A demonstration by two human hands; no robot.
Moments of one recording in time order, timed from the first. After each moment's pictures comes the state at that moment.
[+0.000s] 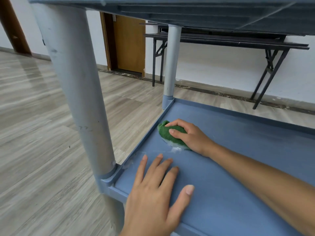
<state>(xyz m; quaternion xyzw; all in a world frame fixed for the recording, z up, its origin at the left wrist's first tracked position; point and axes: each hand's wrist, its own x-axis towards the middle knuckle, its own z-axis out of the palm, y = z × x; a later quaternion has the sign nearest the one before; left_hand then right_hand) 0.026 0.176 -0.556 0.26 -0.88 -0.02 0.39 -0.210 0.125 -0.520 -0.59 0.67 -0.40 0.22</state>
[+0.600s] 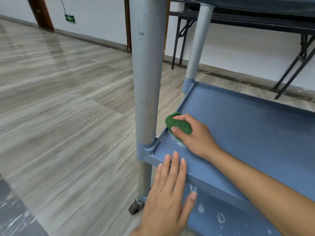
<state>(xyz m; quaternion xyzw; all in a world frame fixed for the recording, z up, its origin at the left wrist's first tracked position) 0.139 0.244 -0.610 0.28 -0.89 -0.05 0.35 -0.042 0.184 -0.523 -0.57 0.70 -0.41 0.14</state>
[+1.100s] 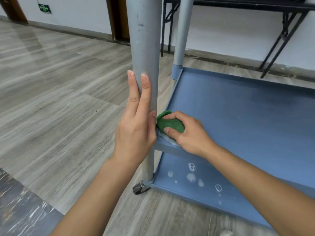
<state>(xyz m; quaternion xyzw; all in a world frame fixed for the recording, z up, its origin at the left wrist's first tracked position) 0.215 0.175 -0.483 0.25 -0.84 -0.07 0.48 0.039 0.233 -0.520 -0.56 0.72 -0.38 0.15</state>
